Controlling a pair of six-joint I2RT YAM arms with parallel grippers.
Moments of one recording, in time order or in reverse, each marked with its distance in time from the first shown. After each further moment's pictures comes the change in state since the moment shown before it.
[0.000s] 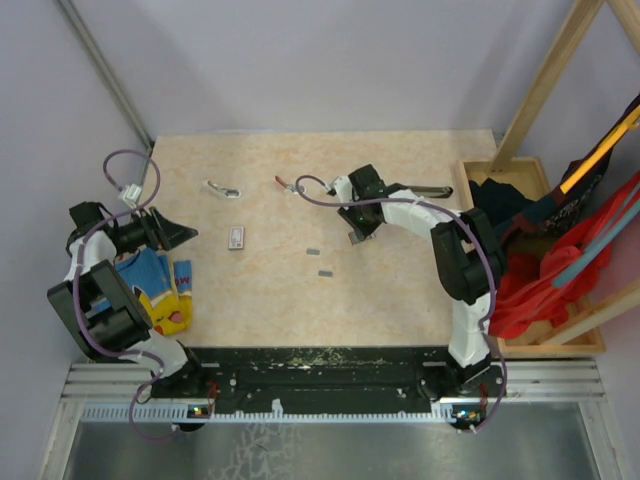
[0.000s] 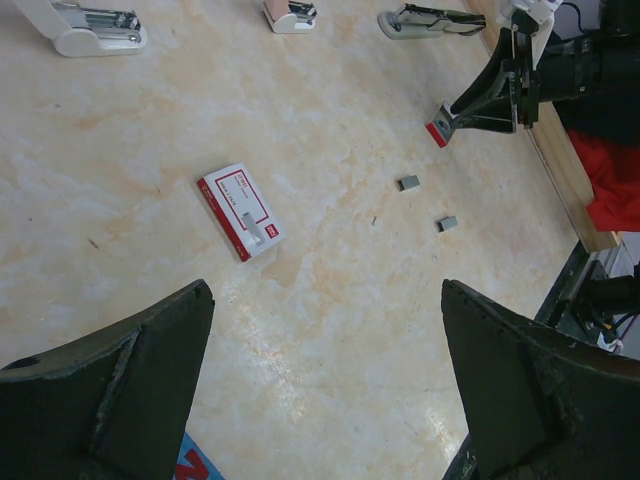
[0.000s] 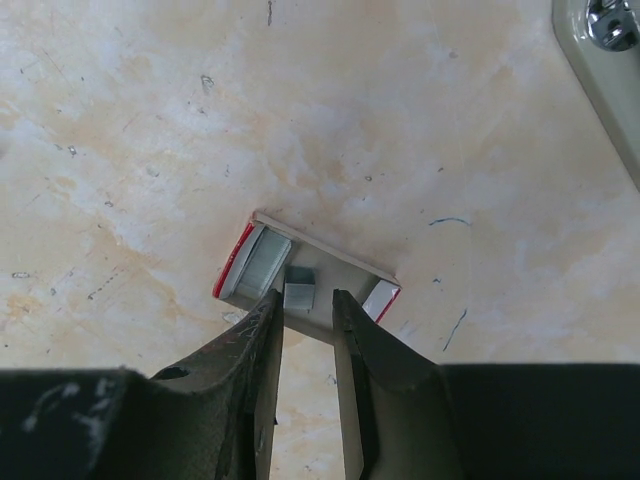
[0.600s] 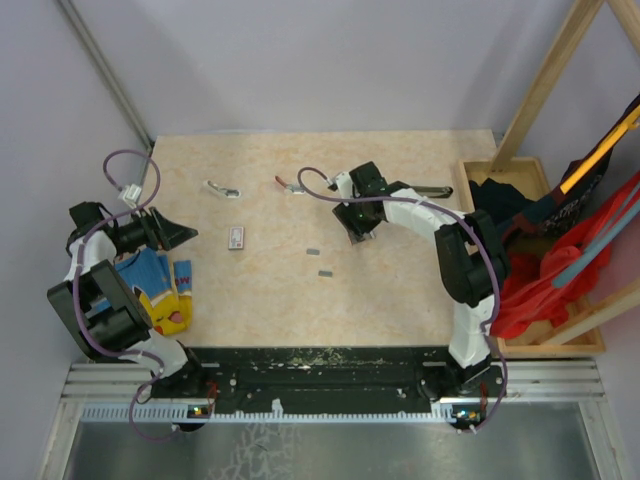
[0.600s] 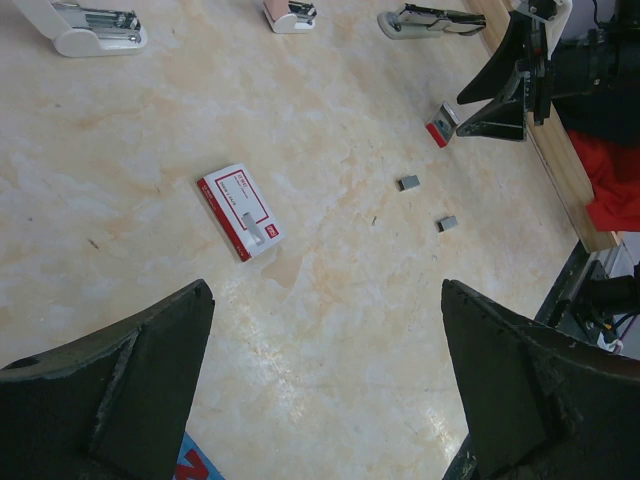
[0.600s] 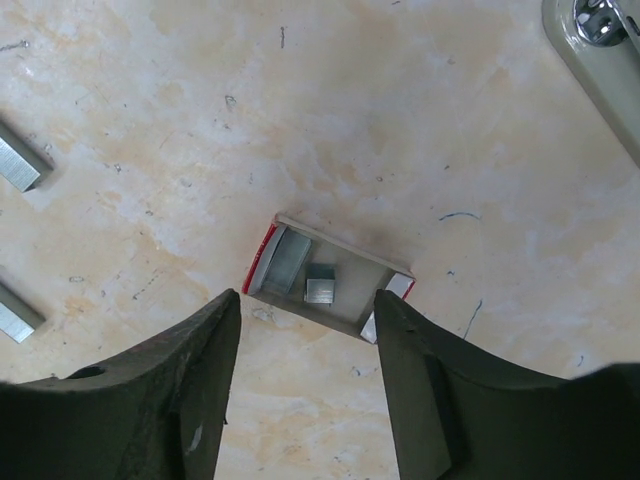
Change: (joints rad) left arm 0.000 0.000 0.000 0.000 0.000 0.000; right arm 0.000 -0.034 0.007 -0.008 -0.028 0.075
